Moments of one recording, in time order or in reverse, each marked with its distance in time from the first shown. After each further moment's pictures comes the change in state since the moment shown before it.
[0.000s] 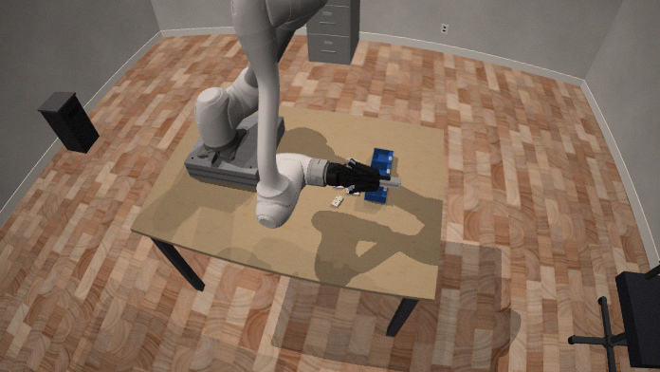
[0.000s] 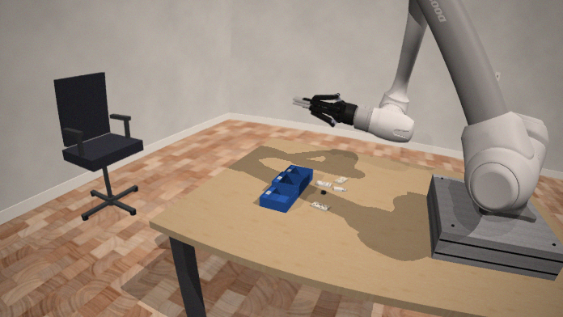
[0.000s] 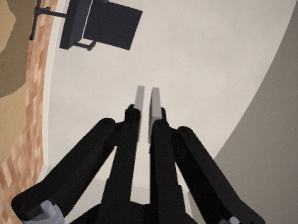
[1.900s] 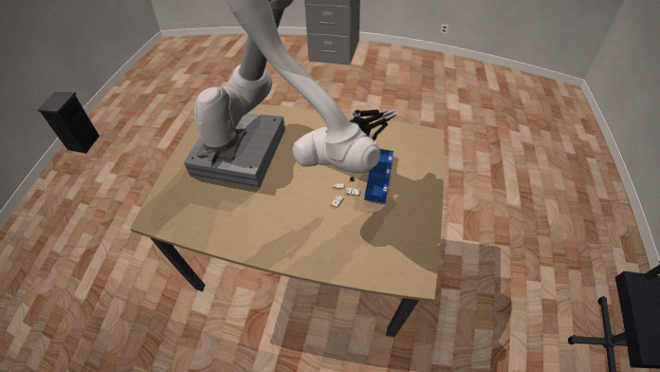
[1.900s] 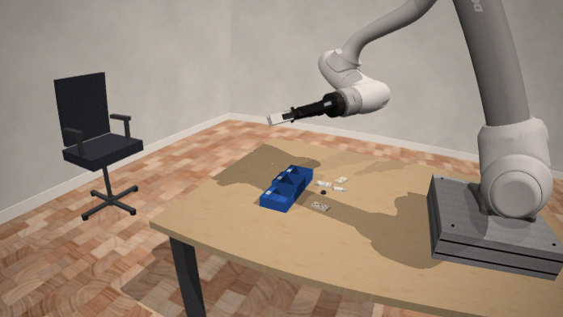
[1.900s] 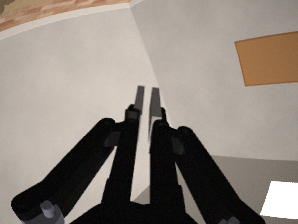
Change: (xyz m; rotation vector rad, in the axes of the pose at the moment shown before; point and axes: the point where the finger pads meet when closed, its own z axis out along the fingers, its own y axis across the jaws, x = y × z) arm 0.296 0.077 -0.053 -0.412 0.927 -0.843
